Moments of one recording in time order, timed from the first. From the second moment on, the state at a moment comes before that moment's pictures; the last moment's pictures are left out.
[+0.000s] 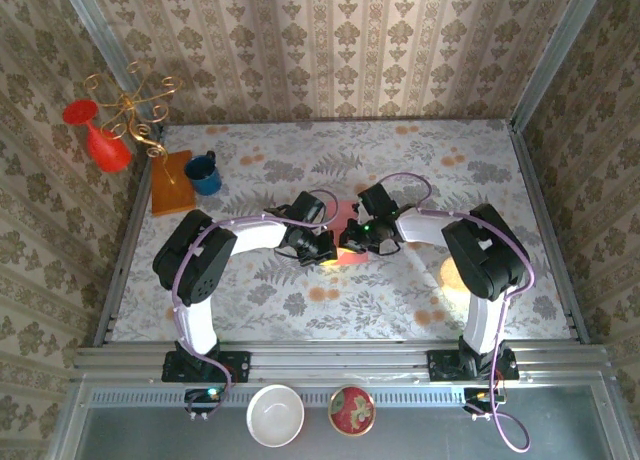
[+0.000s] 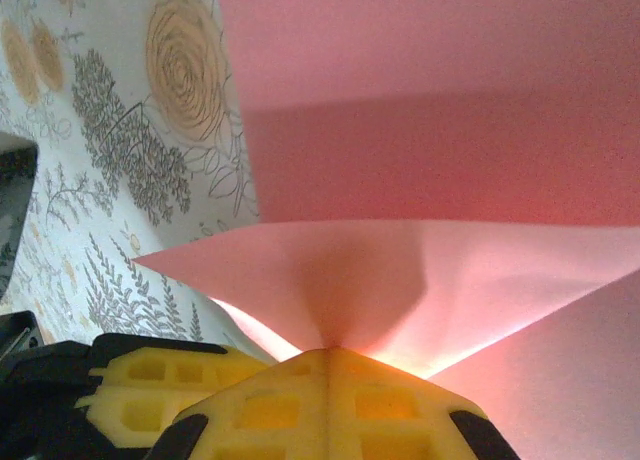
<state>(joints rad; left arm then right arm) -0.71 1.87 1.04 -0.32 0.48 -0.80 0.51 1.87 1.02 -0.20 -0.48 0.76</state>
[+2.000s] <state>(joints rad) -0.69 1.86 1.02 -0.31 0.53 -0.83 0.50 1.90 1.00 -0.14 -0.50 0.68</state>
